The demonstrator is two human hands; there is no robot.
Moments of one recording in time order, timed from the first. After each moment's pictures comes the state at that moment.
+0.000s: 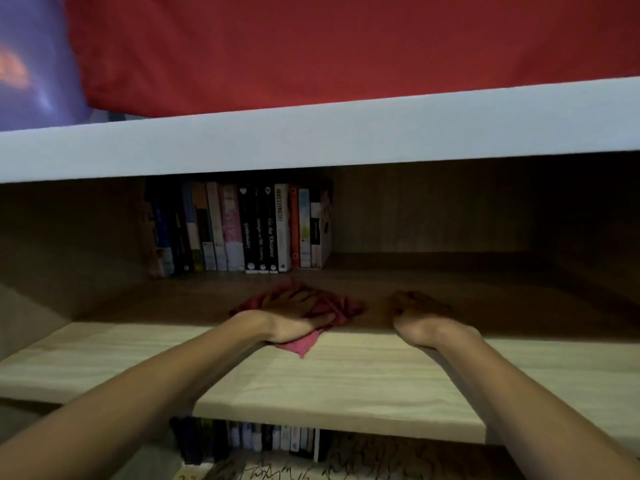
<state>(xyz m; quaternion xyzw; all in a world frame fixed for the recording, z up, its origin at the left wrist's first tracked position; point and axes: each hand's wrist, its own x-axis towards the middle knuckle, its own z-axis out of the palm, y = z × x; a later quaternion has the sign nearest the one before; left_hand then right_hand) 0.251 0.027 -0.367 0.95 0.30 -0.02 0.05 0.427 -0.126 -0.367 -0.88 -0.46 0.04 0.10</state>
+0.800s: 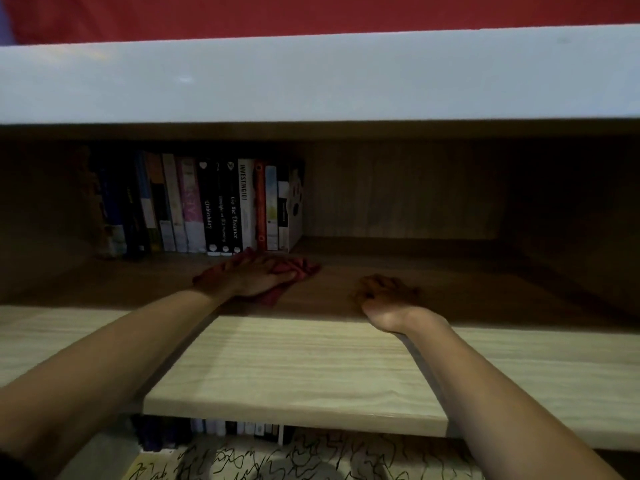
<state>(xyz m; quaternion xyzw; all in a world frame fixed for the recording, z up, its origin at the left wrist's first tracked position) 0.284 0.047 -0.351 0.93 0.37 0.00 0.06 0.448 -0.123 -0.373 -0.87 -0.49 0.06 0.08</state>
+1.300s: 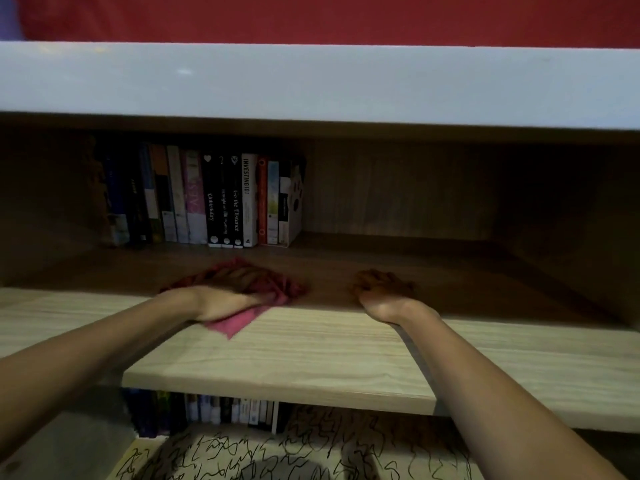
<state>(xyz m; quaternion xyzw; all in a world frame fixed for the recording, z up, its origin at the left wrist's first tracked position) 0.219 0.010 -0.352 0.94 0.32 -0.01 0.08 0.449 -0.123 -0.374 -0.87 -0.48 0.05 0.08</state>
